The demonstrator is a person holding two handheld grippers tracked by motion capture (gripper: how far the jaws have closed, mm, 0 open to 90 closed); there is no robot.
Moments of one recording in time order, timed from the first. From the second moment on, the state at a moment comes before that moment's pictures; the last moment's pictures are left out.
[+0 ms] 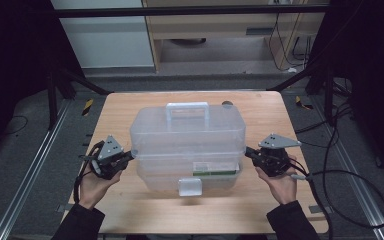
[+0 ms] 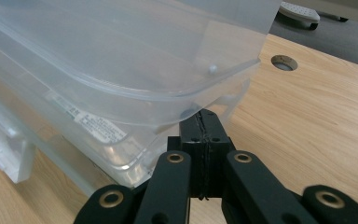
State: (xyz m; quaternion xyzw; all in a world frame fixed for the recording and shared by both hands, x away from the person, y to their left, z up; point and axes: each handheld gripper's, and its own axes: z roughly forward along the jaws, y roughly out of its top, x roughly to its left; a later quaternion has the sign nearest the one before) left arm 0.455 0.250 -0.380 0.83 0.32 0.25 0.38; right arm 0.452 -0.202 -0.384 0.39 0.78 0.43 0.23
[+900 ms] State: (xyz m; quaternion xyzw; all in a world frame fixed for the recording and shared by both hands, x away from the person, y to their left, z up) left arm 0.463 0.271 -0.410 0.82 0.38 0.24 0.35; right arm 0.456 -0.209 -0.412 0.41 0.80 0.37 0.25
